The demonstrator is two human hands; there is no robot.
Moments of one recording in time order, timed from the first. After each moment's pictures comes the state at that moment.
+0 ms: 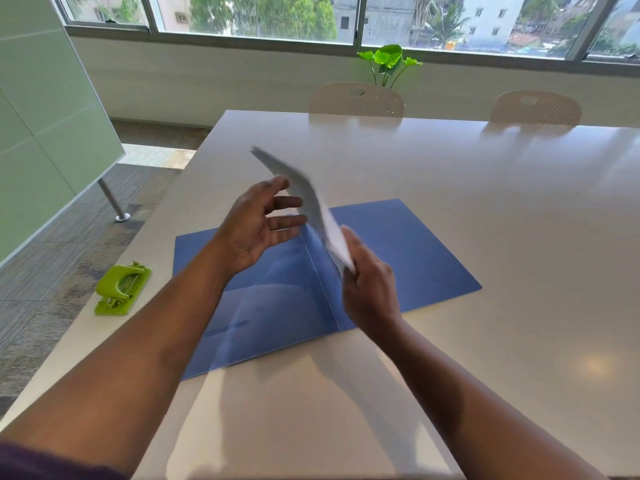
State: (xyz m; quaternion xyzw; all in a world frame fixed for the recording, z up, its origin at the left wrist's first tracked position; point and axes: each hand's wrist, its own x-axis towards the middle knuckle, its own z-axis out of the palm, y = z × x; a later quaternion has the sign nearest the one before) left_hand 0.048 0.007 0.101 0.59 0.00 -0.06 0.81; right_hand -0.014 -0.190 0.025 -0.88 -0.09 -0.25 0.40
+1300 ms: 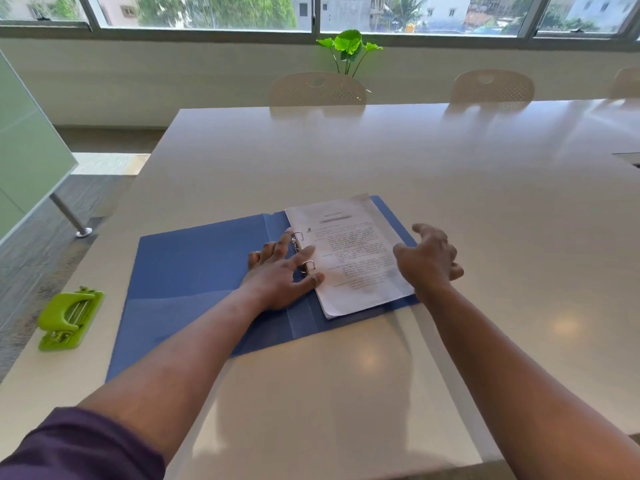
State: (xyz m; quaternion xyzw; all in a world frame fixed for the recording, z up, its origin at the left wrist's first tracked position) left_hand 0.071 -0.055 -0.009 0.98 -0.17 -0.07 0.08; right_hand 0.035 -0.318 0.021 -0.89 0.29 -0.14 0.33
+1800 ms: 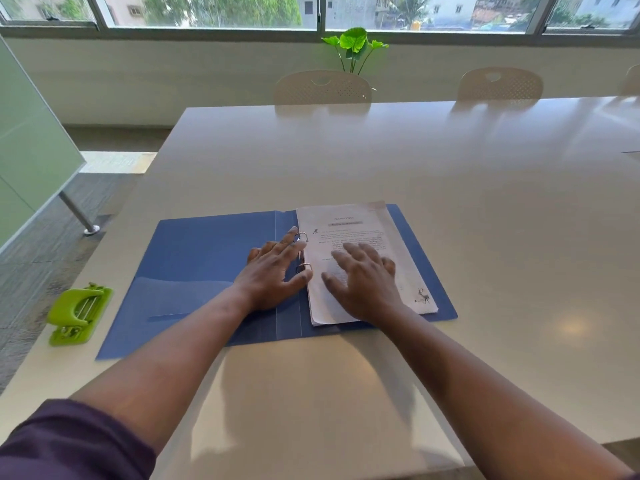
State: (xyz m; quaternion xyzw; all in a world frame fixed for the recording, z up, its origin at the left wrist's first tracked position) left_hand 0.076 -0.029 -0.017 0.96 -0.24 -0.01 0.14; right_hand 0.014 -0.240 0.003 -0.99 -0.04 -0.02 0.15
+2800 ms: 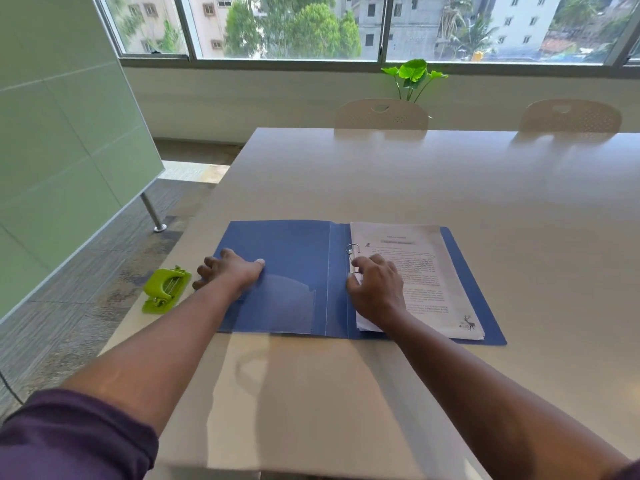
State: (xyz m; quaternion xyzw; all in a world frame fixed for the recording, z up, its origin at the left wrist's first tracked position) left_hand 0.064 0.089 0.011 0.92 0.34 -0.06 0.19; right_hand 0.023 -0.178 0.005 -0.96 -0.02 -0.07 0.26
